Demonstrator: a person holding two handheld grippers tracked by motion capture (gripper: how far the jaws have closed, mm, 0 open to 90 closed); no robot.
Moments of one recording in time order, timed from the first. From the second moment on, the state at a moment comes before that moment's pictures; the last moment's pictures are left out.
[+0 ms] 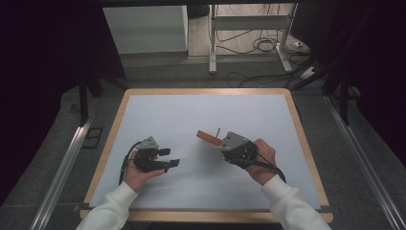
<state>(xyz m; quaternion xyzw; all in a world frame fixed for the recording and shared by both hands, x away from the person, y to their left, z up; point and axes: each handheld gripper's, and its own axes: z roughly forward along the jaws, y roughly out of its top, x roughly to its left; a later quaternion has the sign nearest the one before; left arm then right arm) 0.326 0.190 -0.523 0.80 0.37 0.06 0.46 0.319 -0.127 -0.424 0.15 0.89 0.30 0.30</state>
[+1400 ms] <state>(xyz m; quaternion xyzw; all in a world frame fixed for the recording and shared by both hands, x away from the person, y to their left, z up) 0.325 0.187 -0.524 0.81 0.36 0.06 0.46 0.358 -0.143 -0.408 0.20 0.88 0.36 0.24</state>
